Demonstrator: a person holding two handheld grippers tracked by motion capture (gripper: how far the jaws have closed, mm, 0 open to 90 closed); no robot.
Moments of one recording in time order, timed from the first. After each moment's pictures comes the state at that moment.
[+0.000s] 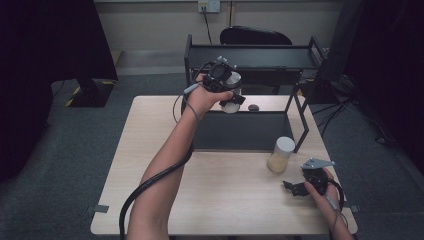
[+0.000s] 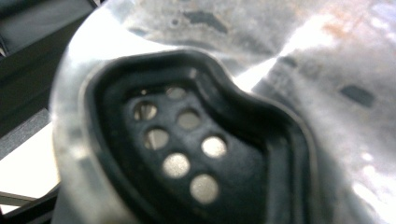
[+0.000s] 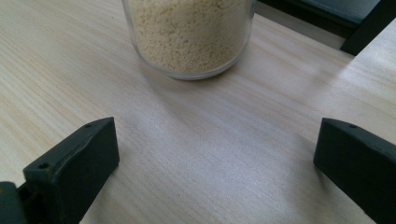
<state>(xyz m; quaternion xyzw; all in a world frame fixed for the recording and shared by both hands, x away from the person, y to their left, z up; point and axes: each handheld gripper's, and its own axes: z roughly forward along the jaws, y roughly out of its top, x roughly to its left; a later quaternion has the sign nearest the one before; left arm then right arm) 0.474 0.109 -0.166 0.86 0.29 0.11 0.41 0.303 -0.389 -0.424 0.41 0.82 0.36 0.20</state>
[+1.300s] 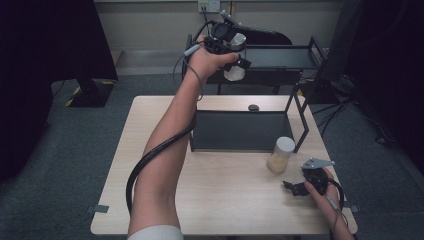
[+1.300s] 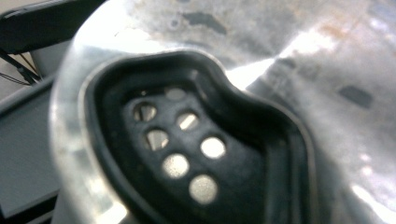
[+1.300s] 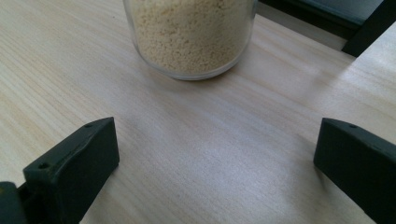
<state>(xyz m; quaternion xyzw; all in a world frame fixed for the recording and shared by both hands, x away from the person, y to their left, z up) 0.484 0.102 -0.079 0.84 0.29 0.14 0.43 0.304 -0.390 -0.424 0.40 0.82 0.36 0.20</state>
